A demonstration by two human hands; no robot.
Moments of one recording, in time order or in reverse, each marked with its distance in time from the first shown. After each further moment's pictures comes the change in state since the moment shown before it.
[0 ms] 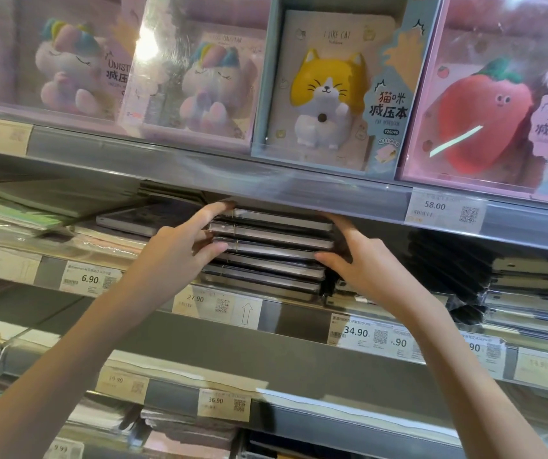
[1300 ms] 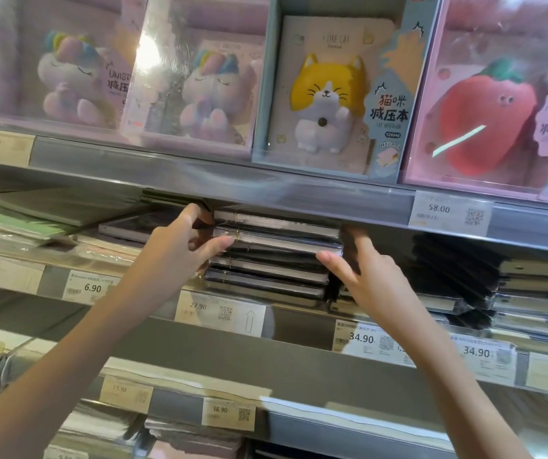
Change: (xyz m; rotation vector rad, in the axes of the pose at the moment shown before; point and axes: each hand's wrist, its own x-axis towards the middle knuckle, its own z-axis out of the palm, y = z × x) left_hand 0.006 0.013 -0.007 0.024 0.055 -0.127; right_hand -0.015 -0.006 0.009 0.008 0.107 0.109
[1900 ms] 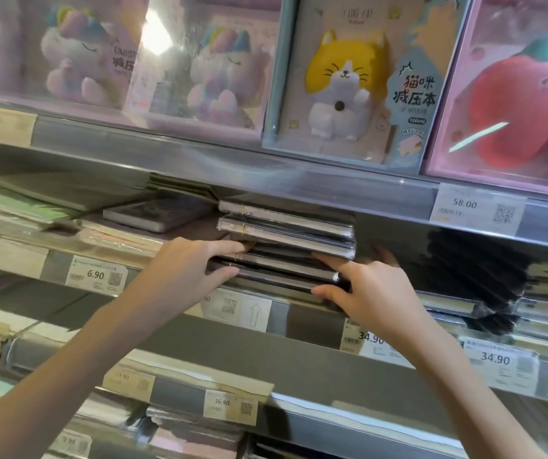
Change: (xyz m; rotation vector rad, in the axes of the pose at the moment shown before) left_hand -0.011 -0.018 0.017 0.318 -0.096 0.197; right_hand 0.003 0.007 0.015 -0.372 -0.018 -0.308
